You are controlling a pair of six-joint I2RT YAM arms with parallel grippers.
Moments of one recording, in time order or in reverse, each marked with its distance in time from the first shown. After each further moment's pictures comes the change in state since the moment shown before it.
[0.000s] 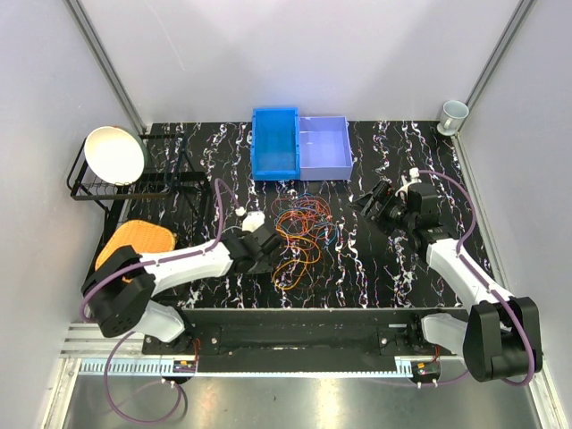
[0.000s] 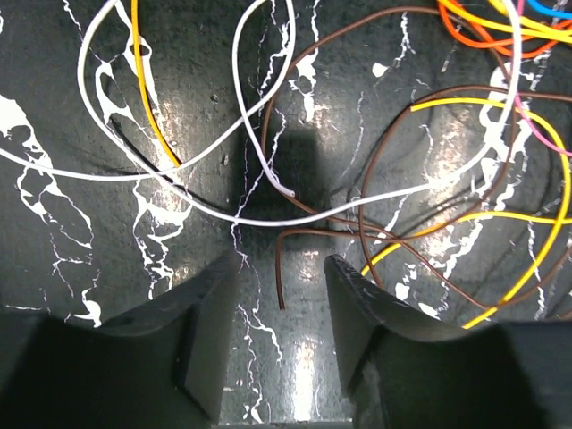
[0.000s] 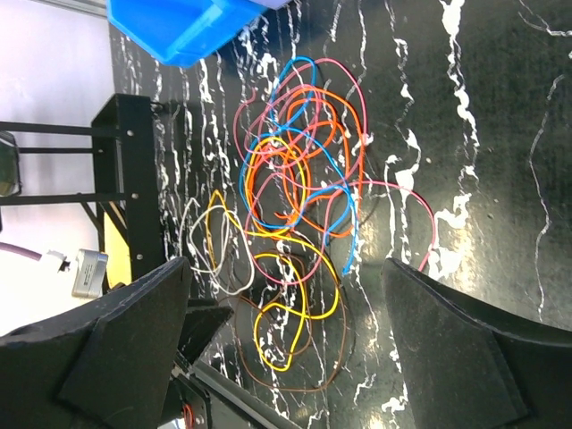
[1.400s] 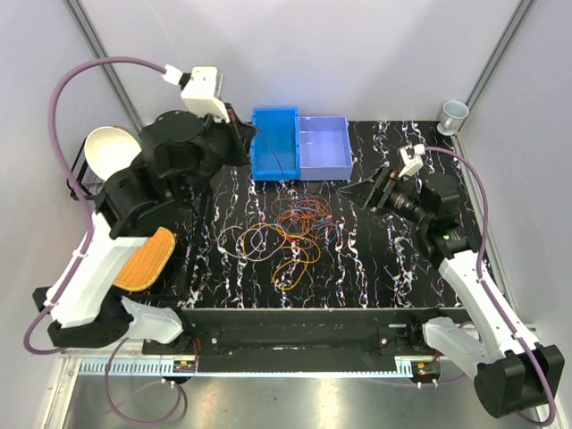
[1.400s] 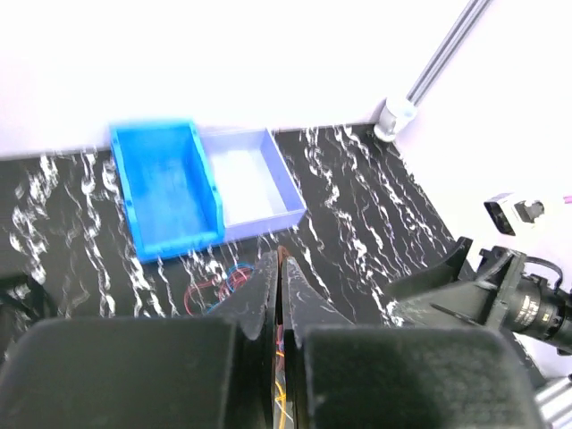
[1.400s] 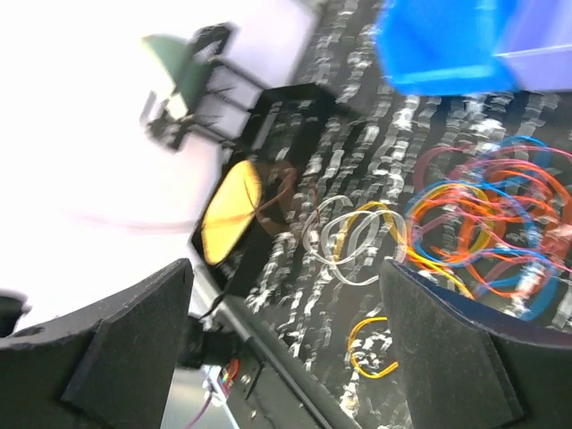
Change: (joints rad) left arm 0.000 -0.072 1.269 -0.343 -0.093 0.536; right arm 0.089 -0.203 0.172 0.003 -0.170 -0.025
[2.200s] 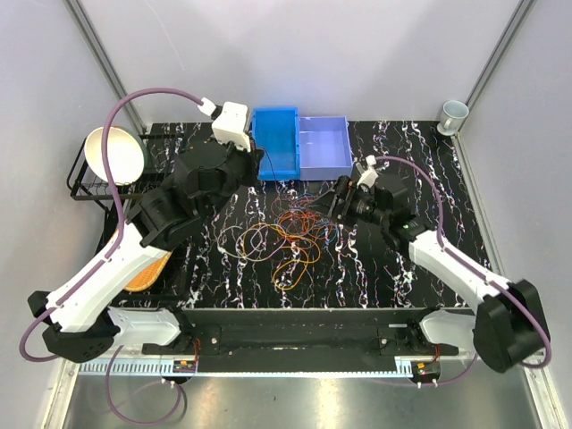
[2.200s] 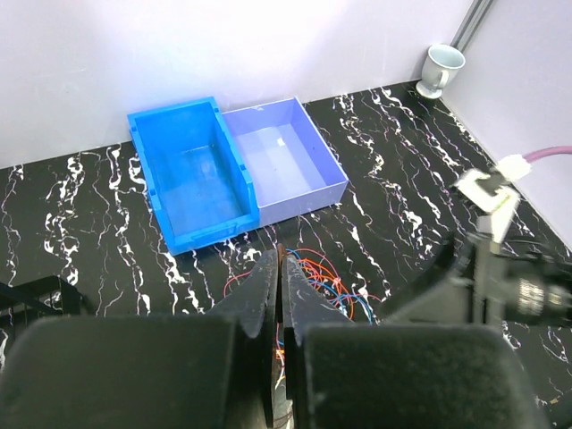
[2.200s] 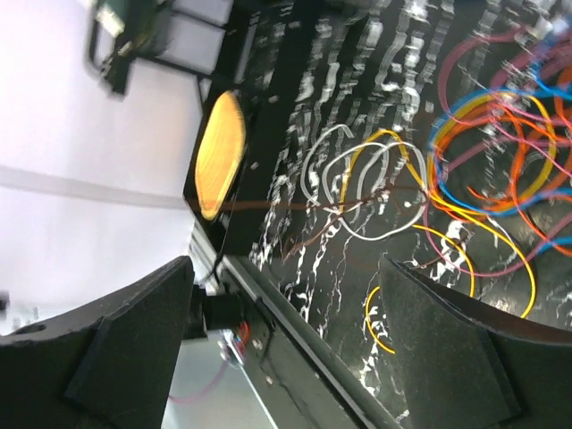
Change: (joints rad) left arm 0.005 -0.145 -0.449 0.294 0.002 0.155; right arm 0.224 0.238 -0.045 0.131 0.079 0.074
